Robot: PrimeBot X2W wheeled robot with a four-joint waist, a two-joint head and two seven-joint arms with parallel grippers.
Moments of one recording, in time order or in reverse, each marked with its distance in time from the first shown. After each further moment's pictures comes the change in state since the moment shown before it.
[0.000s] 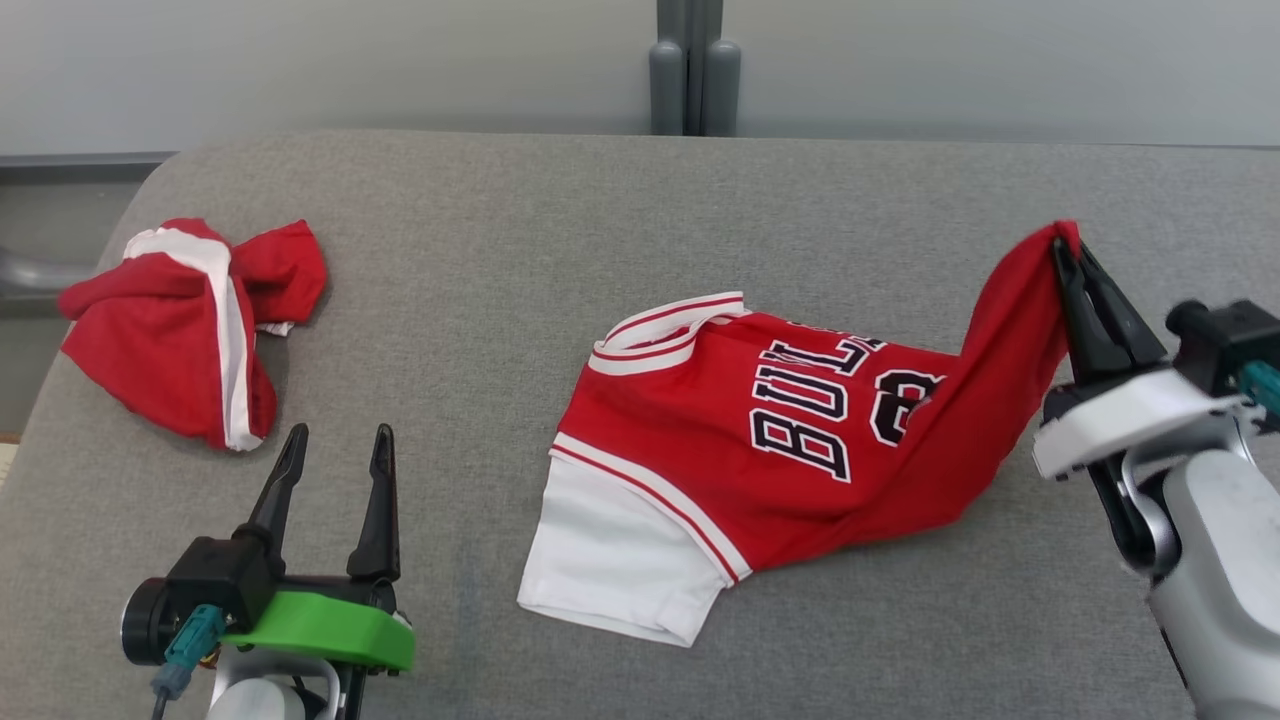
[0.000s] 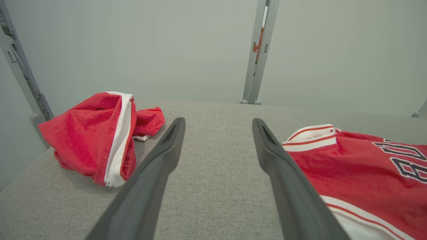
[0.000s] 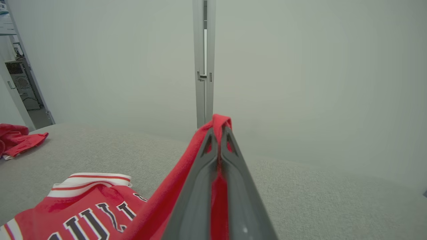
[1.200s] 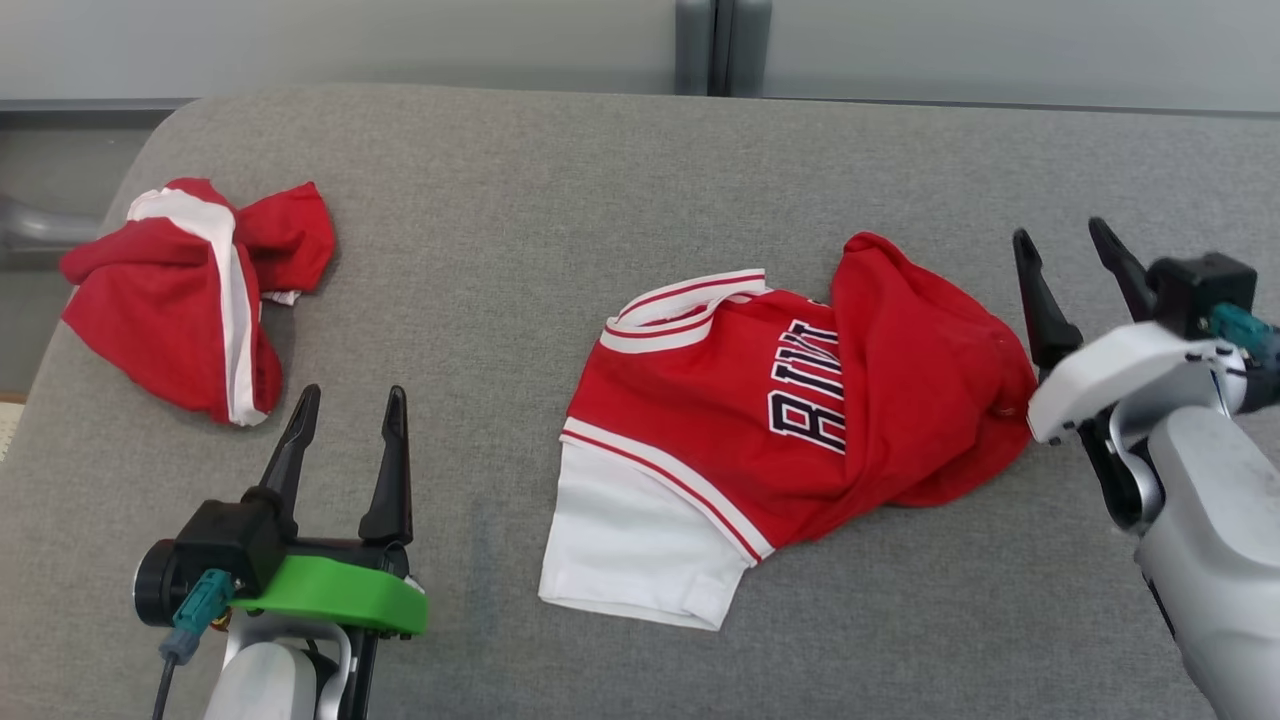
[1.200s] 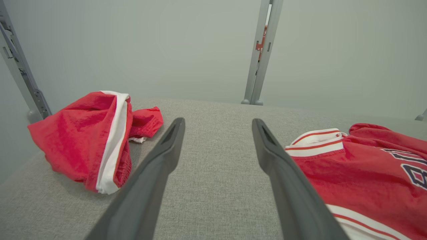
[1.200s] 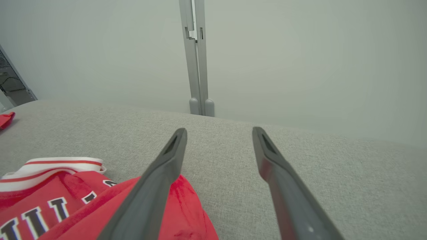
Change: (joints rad) left arm -0.067 -0.016 -0.018 0.016 -0.006 0.000 0.000; right arm -0.239 0.012 0.087 0.381 0.065 0.000 -0.019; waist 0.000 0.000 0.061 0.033
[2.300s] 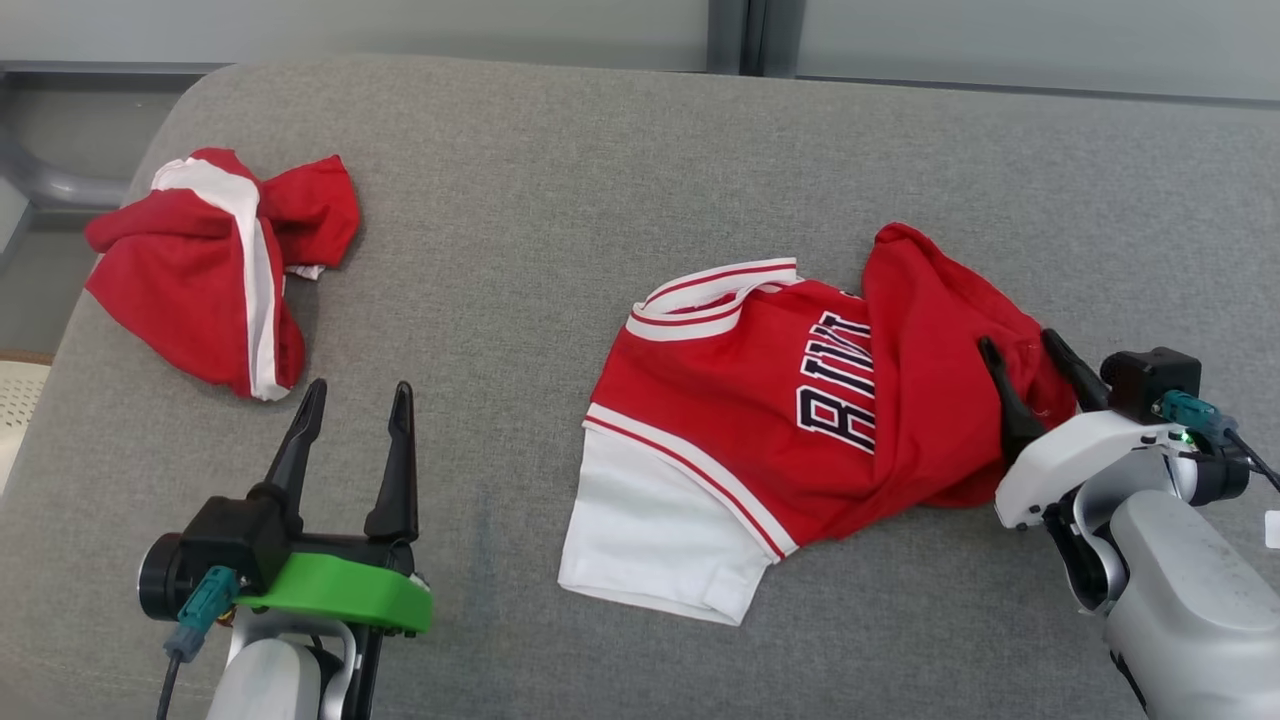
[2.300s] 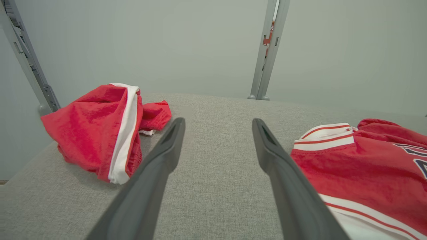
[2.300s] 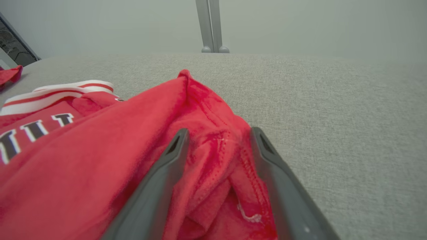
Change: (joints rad) left arm -0.002 0.003 -0.013 -0.008 0.000 0.000 0.000; right arm 0.122 0.029 0.046 0.042 0.072 0.000 0.000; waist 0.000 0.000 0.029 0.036
